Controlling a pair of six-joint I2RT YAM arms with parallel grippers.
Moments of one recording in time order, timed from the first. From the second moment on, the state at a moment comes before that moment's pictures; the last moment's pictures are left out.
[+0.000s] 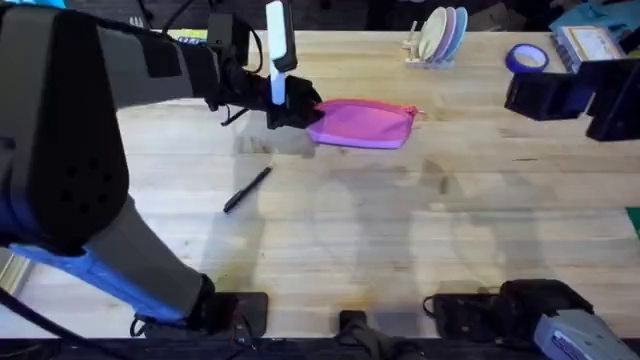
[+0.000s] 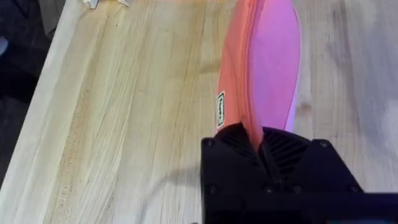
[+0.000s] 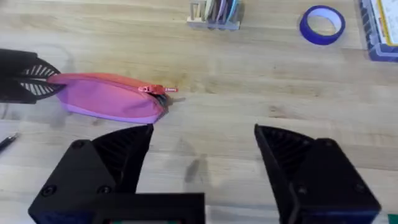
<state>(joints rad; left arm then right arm) -0.11 1.84 1.09 -0.30 0.91 1.20 0.00 0.79 1.09 -0.91 -0.03 0.00</state>
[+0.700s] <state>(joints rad) -0.11 1.84 1.09 -0.29 0.91 1.20 0.00 1.12 1.09 -0.77 -0.20 0.34</state>
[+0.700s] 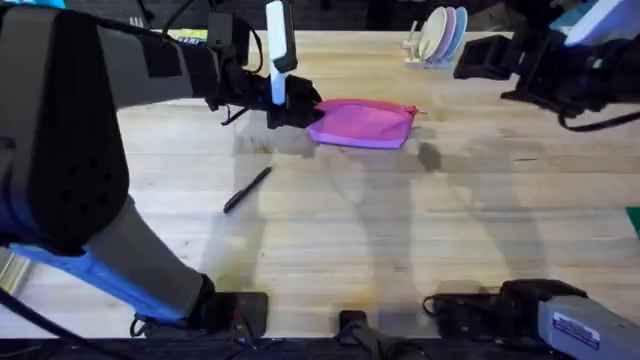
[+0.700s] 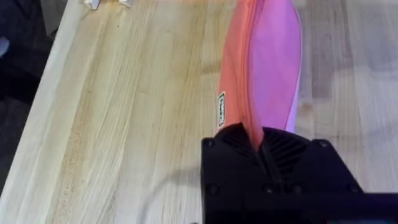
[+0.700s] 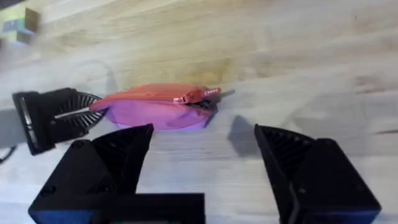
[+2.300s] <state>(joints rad) -0.11 1.84 1.09 -0.28 0.91 1.20 0.11 1.42 1.09 -0.66 -0.28 0.82</state>
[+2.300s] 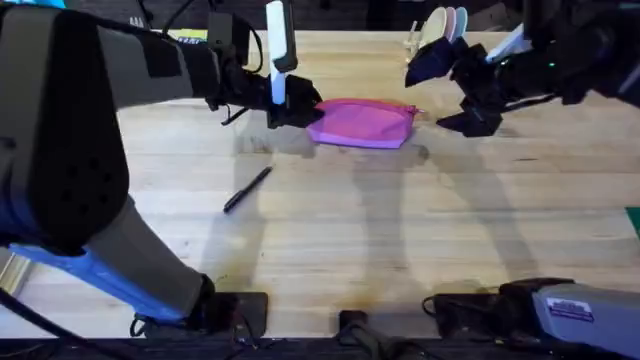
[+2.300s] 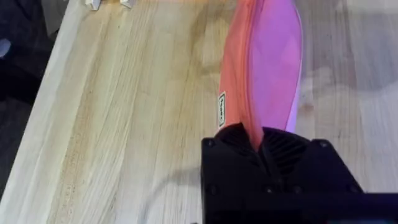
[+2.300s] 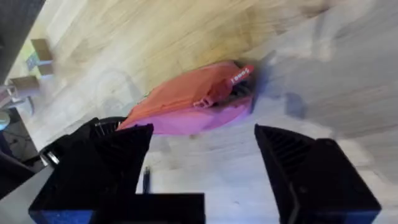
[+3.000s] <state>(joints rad) -0.11 1.84 1.09 -0.28 0.91 1.20 0.11 1.62 1.09 -0.49 -0.29 0.94</state>
